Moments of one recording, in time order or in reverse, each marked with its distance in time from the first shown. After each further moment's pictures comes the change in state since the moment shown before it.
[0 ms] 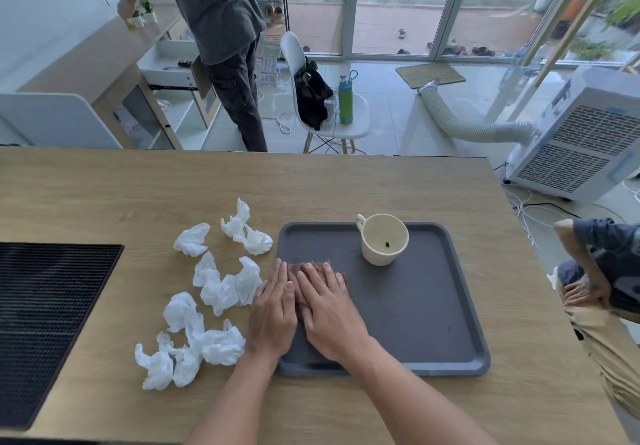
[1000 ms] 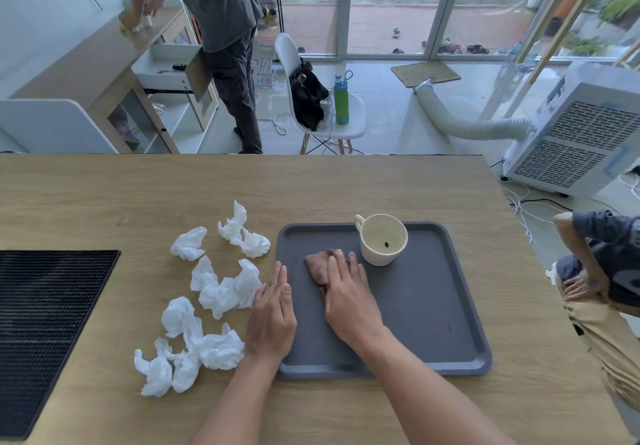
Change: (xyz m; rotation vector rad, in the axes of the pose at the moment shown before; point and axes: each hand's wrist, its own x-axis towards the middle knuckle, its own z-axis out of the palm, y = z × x) left_hand -0.001 0.005 0.000 -0.017 0.034 -0.009; right_hand 0.014 0.033 0.000 -0.020 0.098 0.205
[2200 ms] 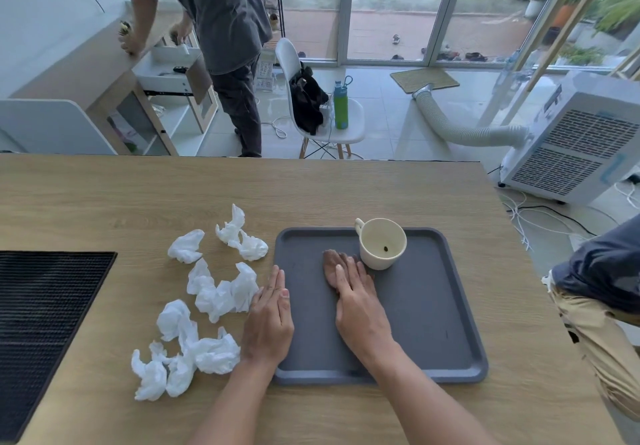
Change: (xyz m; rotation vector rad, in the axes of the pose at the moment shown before) left_hand 0.001 -0.003 0.001 0.040 -0.016 -0.008; right_hand -0.010 0.019 0.002 0.006 0.106 0.017
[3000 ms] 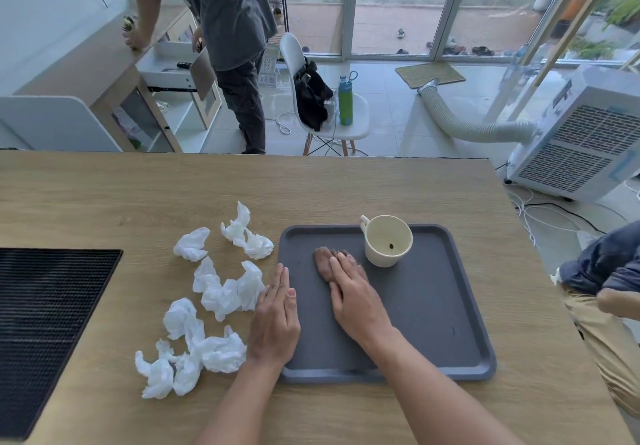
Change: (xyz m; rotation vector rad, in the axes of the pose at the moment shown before) left_hand 0.000 -0.001 0.002 -0.023 -0.001 0.002; right_hand 0.017 -0.008 -0.005 0.231 0.004 -0.086
